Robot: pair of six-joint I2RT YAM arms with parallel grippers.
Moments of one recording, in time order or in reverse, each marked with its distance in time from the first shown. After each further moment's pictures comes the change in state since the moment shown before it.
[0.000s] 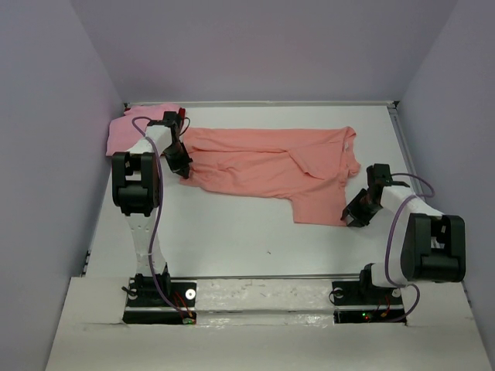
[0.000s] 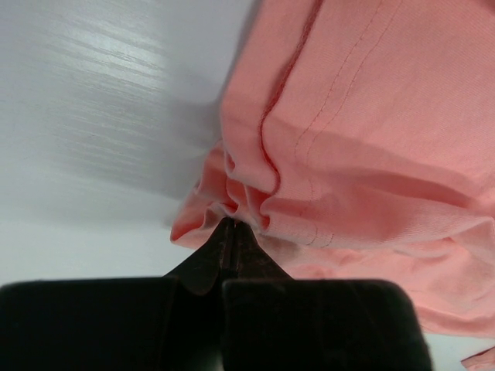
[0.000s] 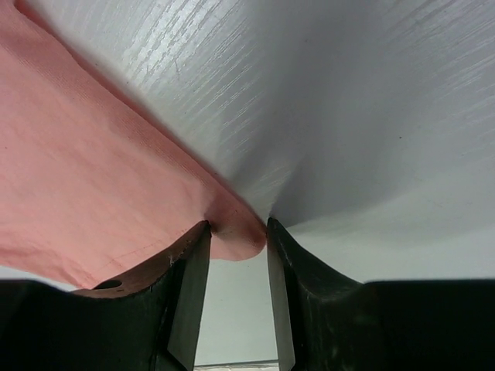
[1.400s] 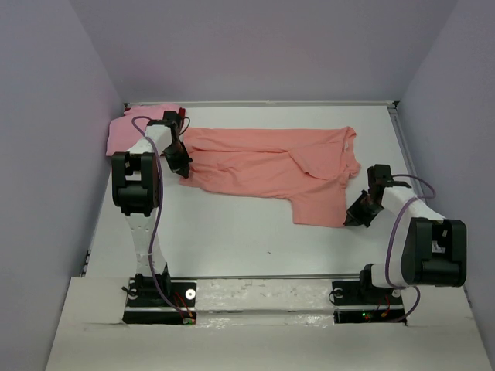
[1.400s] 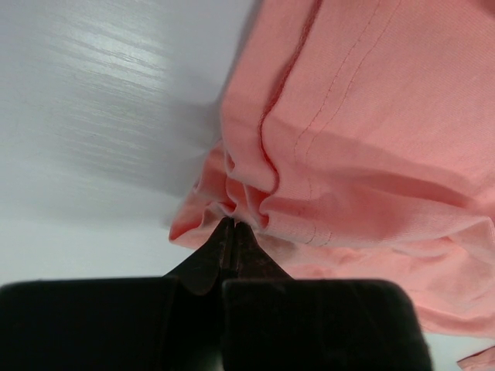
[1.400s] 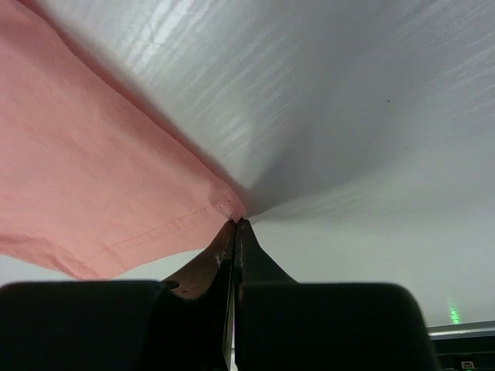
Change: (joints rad) left arm 0.000 0.000 0.005 -0.004 -0.002 -0.001; right arm 0.000 -0.036 -0.018 -0.056 -0.023 0.002
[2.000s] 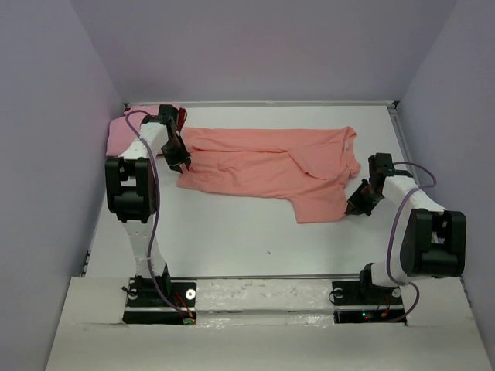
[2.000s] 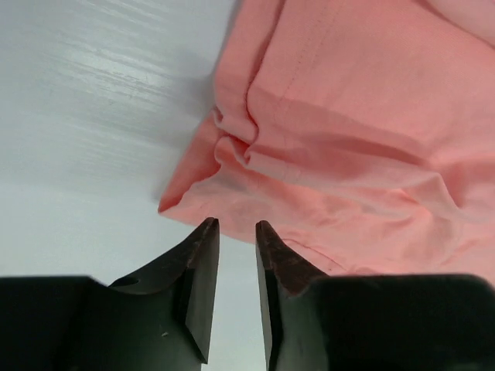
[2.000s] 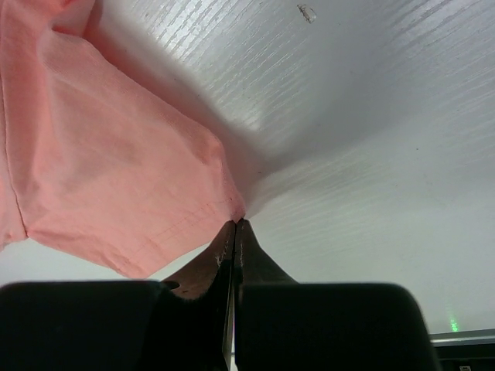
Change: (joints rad) left arm 0.000 -0.072 0.002 -0.022 0.002 -0.003; right arm 0.000 0.061 0.148 -0.033 -0.003 -0.038
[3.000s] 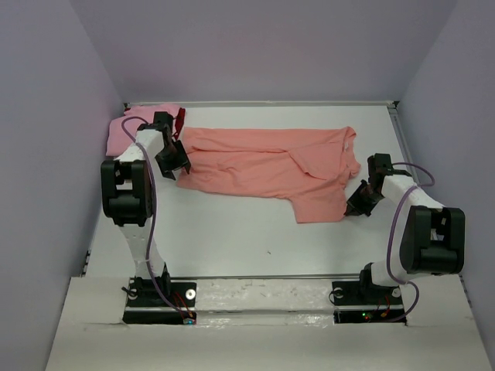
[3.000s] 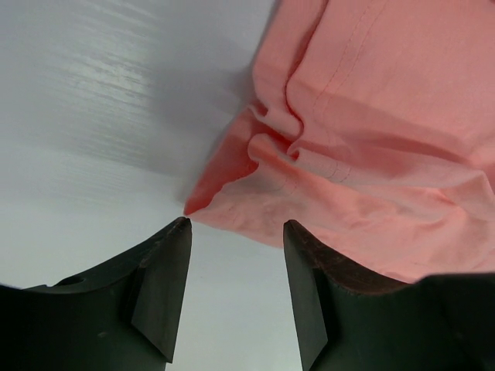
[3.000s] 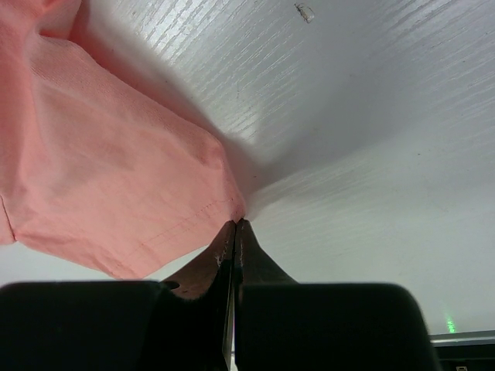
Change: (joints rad) left arm 0.031 -0.075 -0.135 0.086 0.004 0.027; right arm 0.000 0.029 0.000 0.001 -0.008 -0.010
